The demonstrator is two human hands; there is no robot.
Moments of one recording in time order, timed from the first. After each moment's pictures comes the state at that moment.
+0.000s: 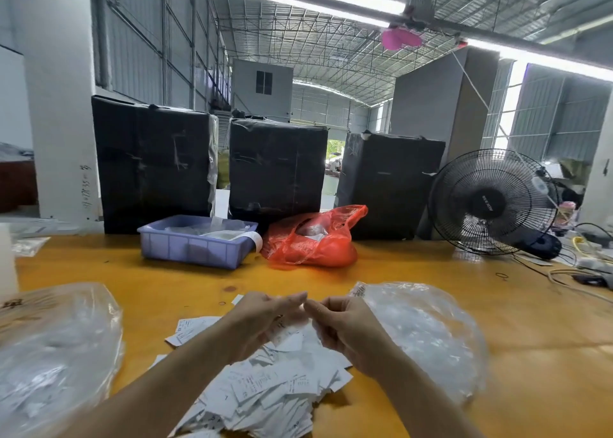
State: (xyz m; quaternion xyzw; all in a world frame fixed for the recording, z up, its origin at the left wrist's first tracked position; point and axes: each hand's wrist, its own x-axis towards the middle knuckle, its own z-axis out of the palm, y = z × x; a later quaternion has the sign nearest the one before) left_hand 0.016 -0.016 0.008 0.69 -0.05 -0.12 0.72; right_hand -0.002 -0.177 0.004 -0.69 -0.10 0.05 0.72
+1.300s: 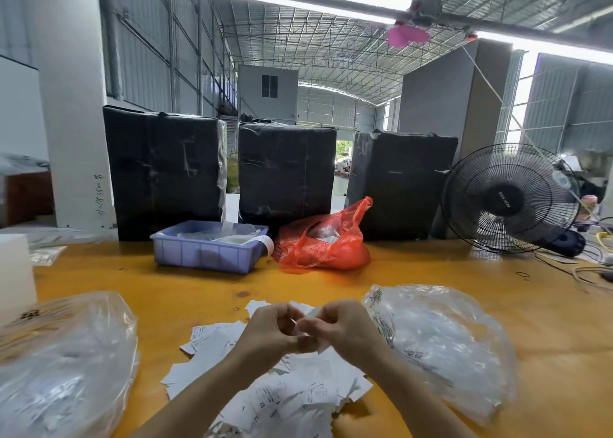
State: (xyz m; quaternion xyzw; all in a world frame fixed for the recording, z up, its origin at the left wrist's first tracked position) left_hand 0.020 -0.005 -0.024 0.75 -0.14 0.02 0.64; right_hand 0.015 -0.157 -0.004 -0.84 -0.19 -0.09 0.50
